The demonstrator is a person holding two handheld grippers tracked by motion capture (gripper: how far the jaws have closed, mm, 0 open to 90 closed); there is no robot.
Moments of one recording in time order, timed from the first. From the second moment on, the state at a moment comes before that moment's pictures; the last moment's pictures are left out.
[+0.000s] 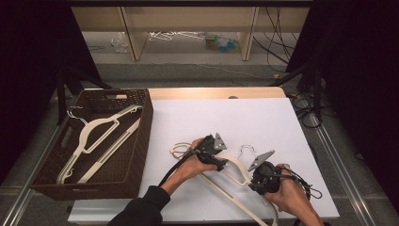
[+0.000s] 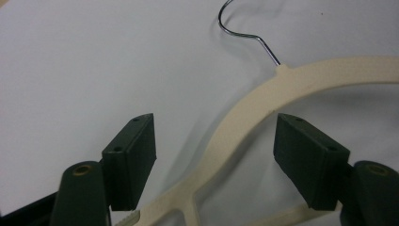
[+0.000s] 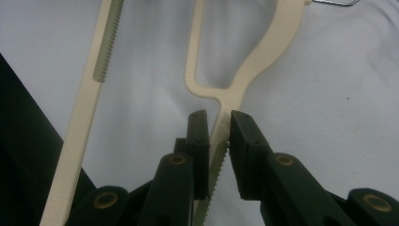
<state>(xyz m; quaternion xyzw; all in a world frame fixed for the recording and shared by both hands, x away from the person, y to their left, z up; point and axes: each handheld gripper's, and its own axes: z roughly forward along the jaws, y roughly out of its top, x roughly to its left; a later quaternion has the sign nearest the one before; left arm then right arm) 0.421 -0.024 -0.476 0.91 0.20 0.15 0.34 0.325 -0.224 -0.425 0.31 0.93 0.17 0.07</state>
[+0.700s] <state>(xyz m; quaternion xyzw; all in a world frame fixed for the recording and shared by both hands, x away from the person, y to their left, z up) 0.426 -0.032 -0.478 0.93 0.14 0.15 0.32 0.324 -0.223 -0.421 0.30 0.93 0.18 0.08</state>
